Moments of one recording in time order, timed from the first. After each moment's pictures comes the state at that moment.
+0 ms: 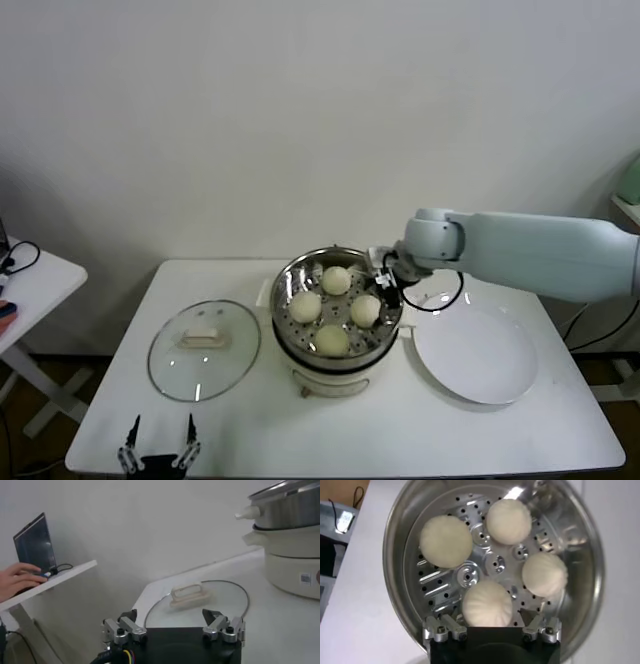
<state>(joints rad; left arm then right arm) 1.90 -1.55 -0.60 -2.00 0.25 -0.11 -0.26 0.70 0.91 -1.56 1.54 0.64 -0.46 -0.73</state>
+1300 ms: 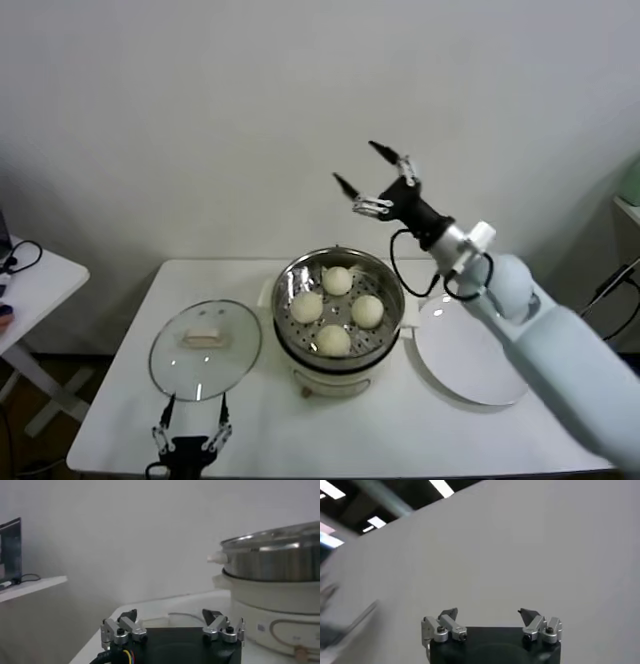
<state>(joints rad) 1.86 -1.54 -0.50 -2.01 0.17 -0.21 -0.20 -0.64 0.90 0.06 1.81 0.58 0.23 -0.13</state>
